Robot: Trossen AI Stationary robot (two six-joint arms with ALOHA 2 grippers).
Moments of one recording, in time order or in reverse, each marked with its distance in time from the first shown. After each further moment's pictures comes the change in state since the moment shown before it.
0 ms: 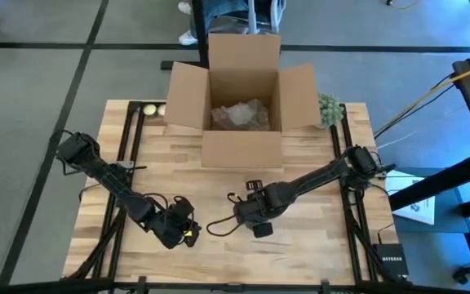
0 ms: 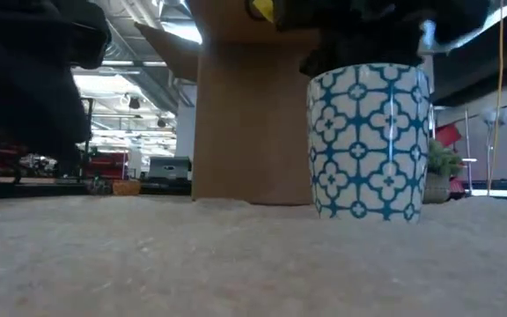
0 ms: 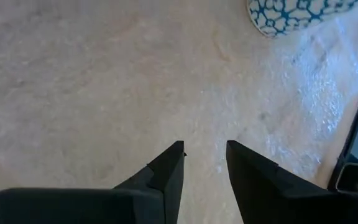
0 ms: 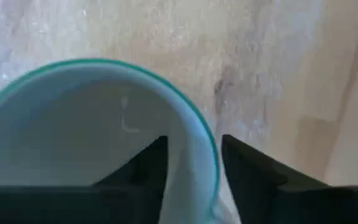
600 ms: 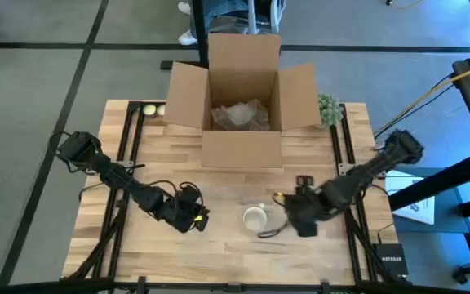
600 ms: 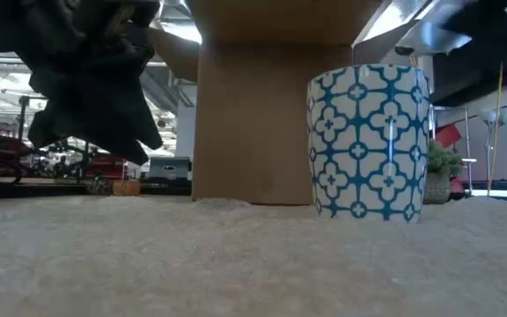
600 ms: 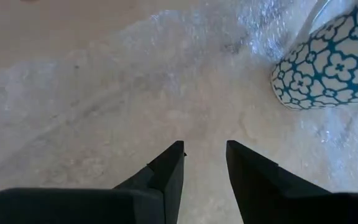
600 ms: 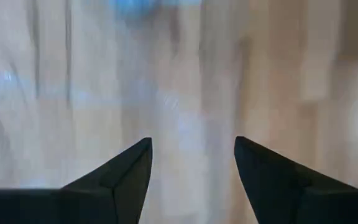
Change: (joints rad) left arm 0.135 0.000 0.000 0.008 -0.057 0.104; right arm 0.295 -0.519 -0.463 -0.137 0.034 0.532
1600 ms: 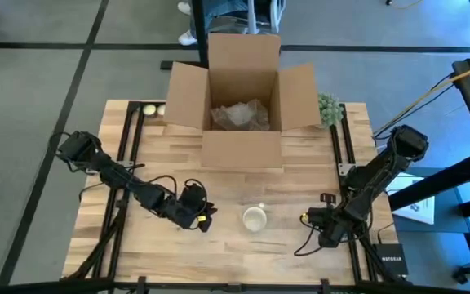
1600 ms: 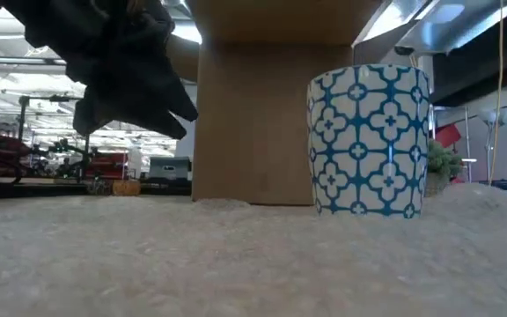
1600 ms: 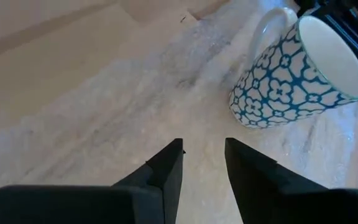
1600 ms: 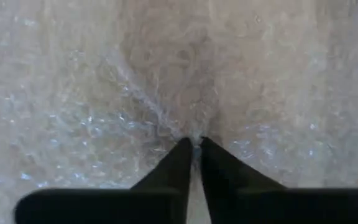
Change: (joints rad) left arm 0.035 0.000 0.000 0.166 -0.033 0.235; right arm 0.252 -0.046 -0.505 0.432 -0.053 0.341
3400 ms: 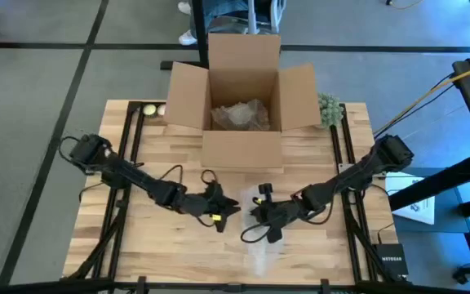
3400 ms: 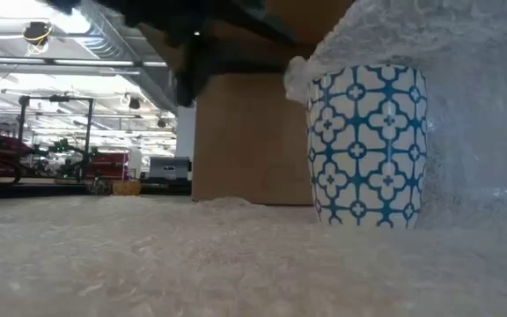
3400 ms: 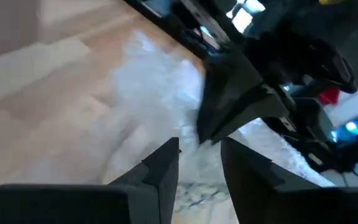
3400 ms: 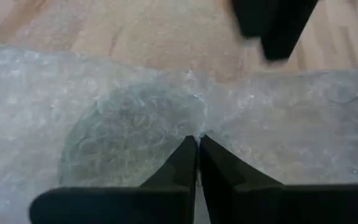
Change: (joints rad) left arm 0.112 0.176 0.171 0.410 0.143 0.372; right arm -0.424 0.237 0.354 0.547 0.242 -0.968
